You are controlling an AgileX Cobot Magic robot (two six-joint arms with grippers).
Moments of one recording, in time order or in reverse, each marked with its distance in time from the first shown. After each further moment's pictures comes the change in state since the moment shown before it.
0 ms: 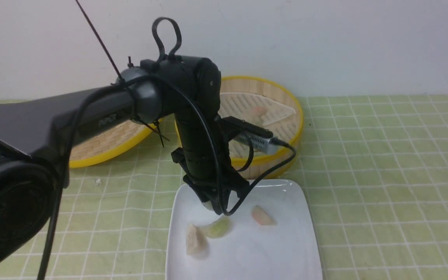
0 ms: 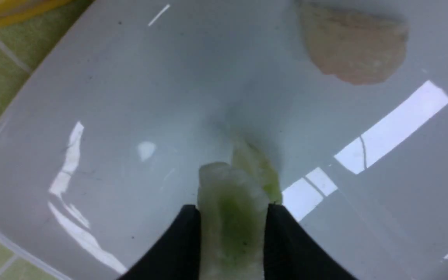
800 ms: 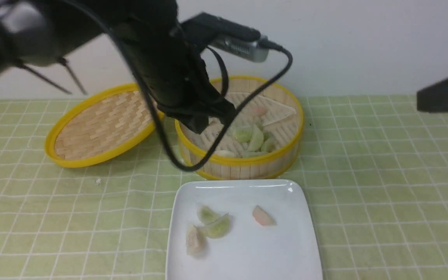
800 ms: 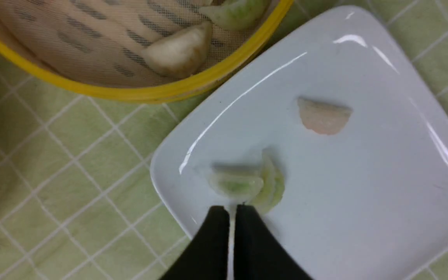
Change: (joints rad) right arm 0.034 0.598 -0.373 0.147 -0.033 -0.153; left arm 0.001 -0.446 0.005 0.102 0.003 -0.102
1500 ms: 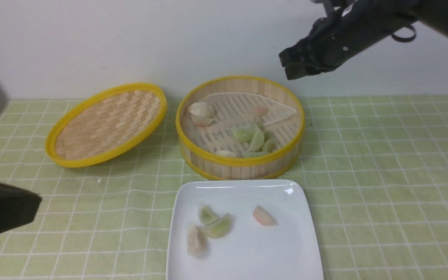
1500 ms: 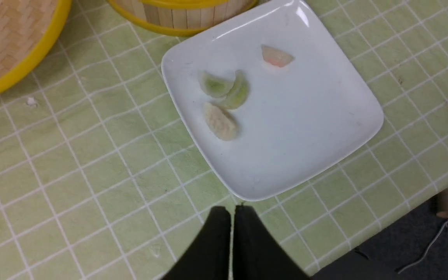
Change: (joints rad) right arm 0.221 0.895 -0.720 -0.219 -0.147 -0.014; left arm 0.000 -0.937 0.591 0.001 -0.005 -0.218
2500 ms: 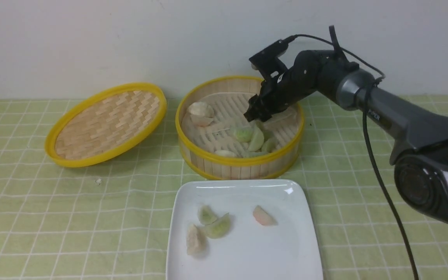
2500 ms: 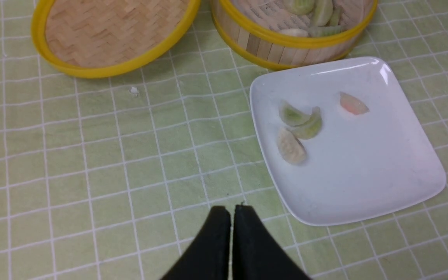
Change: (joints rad) right arm 0.065 0.517 -0.398 -0.148 -0.176 -0.184; left arm 0.000 -0.121 0.007 0.217 0.056 -0.227
